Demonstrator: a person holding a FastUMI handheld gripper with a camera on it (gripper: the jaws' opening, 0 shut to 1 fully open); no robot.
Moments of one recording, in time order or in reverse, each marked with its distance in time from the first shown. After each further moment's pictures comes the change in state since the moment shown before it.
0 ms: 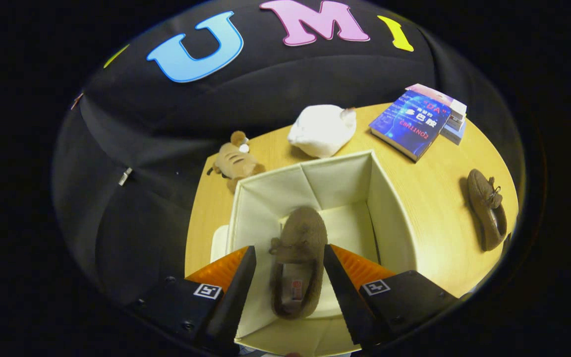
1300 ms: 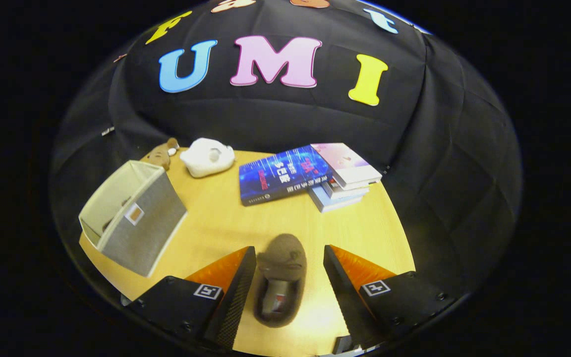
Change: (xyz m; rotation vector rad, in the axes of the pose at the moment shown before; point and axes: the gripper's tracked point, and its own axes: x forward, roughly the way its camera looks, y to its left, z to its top) arm -0.128 -0.415 0.078 -0.453 -0.149 -0.201
